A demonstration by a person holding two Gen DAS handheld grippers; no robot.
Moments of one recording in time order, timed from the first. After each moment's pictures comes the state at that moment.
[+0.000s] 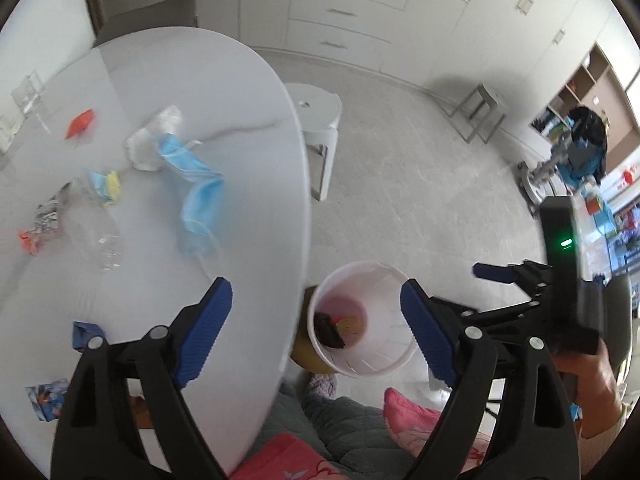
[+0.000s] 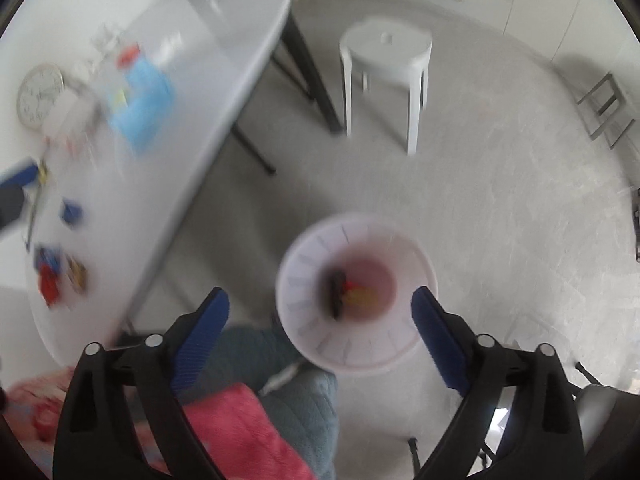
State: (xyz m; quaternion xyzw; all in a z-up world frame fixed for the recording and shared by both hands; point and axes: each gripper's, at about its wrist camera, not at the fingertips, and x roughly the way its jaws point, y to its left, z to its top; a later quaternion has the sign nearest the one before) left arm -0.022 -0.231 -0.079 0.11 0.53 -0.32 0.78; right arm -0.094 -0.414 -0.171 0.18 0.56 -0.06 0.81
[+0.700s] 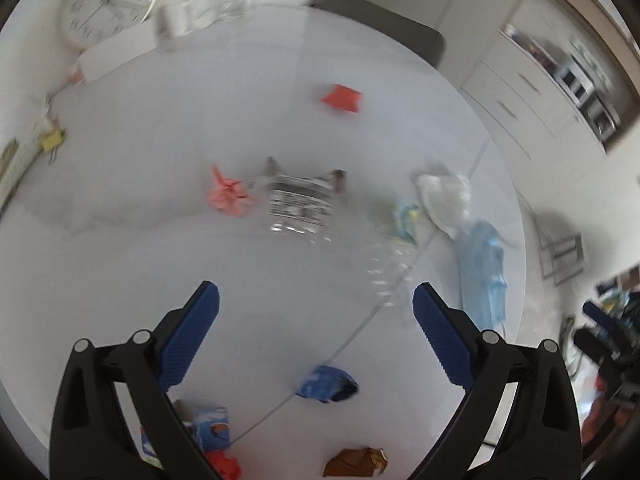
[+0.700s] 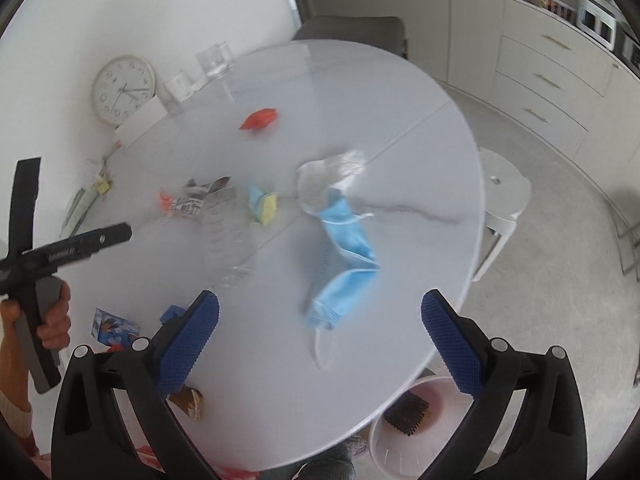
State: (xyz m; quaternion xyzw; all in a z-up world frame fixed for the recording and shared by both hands) left arm 0.140 0.041 -0.109 -0.07 0.54 -0.10 0.83; right arm 0.070 -0.249 -0.094 0.08 0.49 0.06 0.86
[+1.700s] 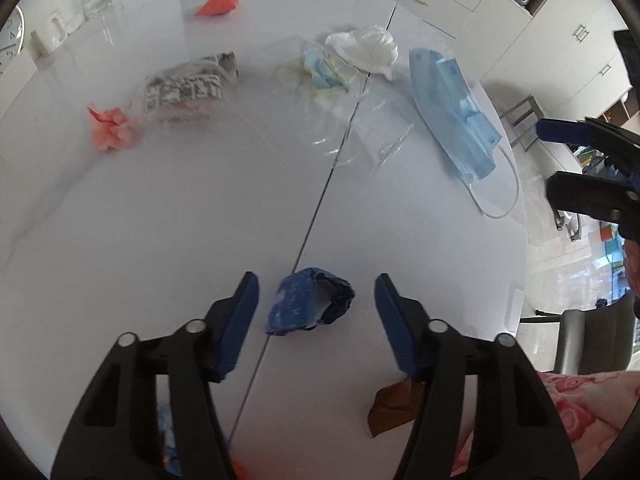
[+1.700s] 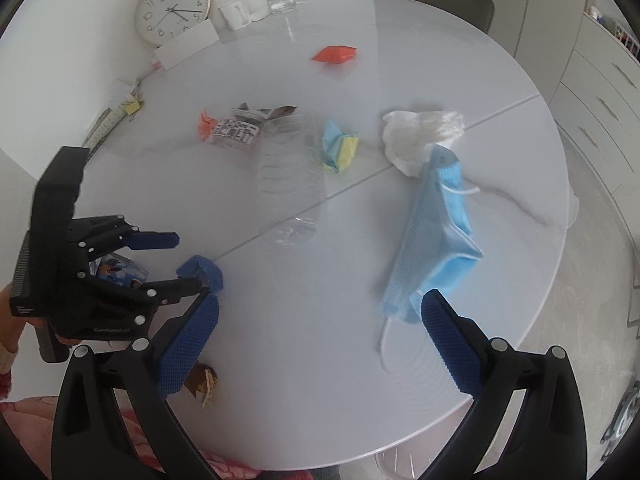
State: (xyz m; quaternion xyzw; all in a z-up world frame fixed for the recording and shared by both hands) left arm 0.087 -0.009 -0.192 0.08 0.59 -0.27 0.76; right arm 0.075 -0.195 -0.140 0.01 0.54 0.13 0.83
